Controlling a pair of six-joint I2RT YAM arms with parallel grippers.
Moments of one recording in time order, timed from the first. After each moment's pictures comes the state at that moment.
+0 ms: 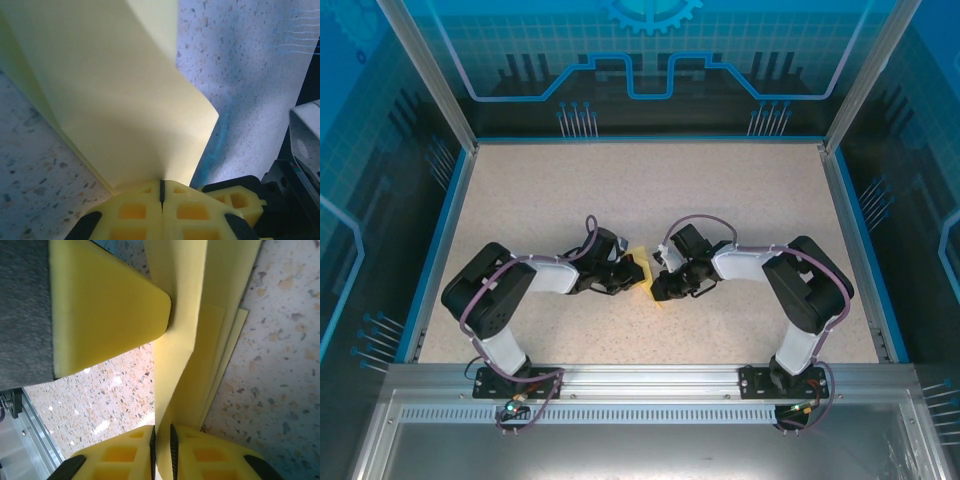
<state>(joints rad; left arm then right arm) -0.55 1.72 0.67 0.22 0.51 -1.05 0.63 1.76 0.85 -0.28 -0.61 0.36</state>
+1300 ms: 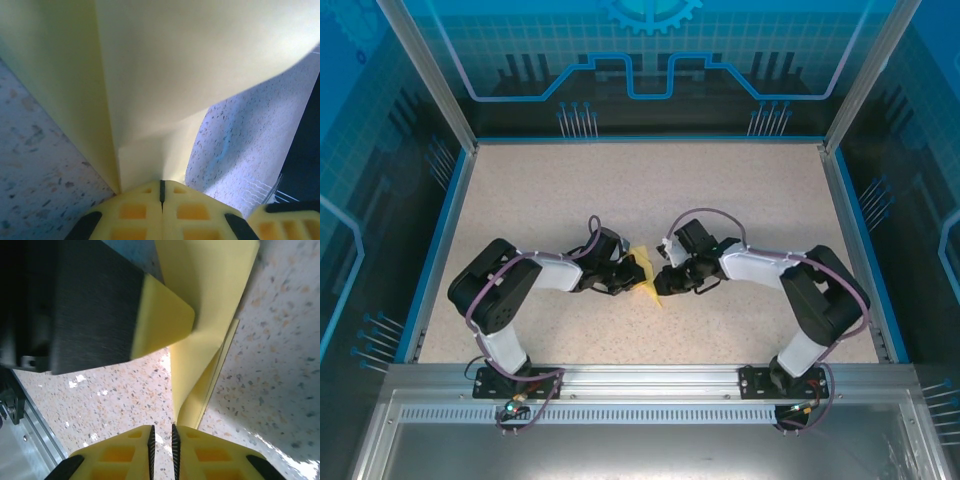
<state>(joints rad) -0.55 1.76 0.69 0.20 0.50 -1.05 0.63 1.64 0.86 -0.35 -0.53 0.37</state>
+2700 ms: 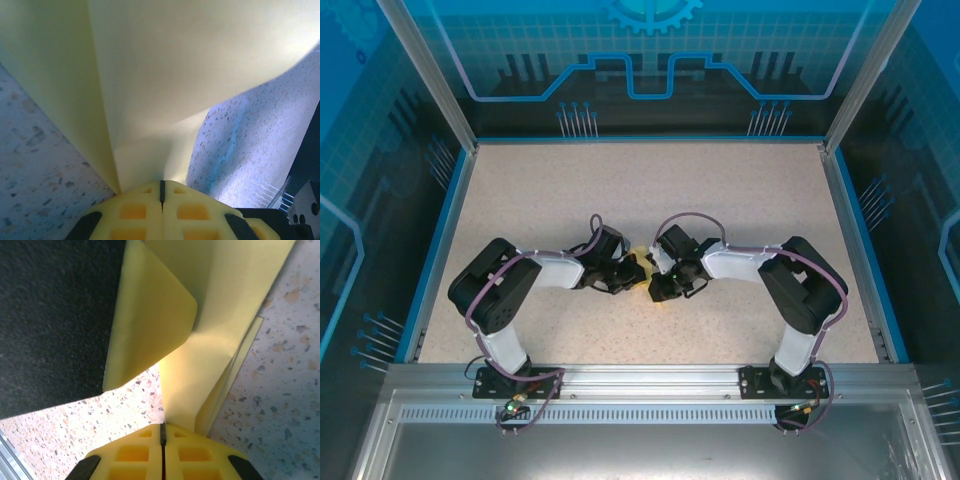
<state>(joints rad) -0.56 1.76 0.73 0.11 0.48 -1.03 0.71 1.77 0.94 -0.40 -0.43 0.35</state>
